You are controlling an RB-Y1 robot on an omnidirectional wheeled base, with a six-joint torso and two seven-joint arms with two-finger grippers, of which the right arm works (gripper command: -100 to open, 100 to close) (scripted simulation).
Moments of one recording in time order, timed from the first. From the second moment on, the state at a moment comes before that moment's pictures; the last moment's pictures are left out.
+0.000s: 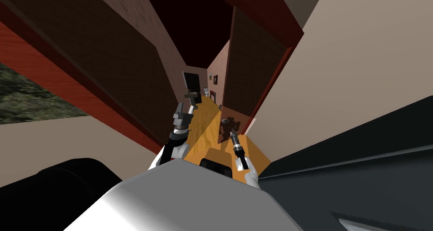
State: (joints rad) arm -0.03 -0.08 0.13 -1.04 0.28 -0.78 -0.25
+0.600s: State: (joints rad) arm -0.08 -0.08 0.14 -0.90 0.30 -0.80 -0.27
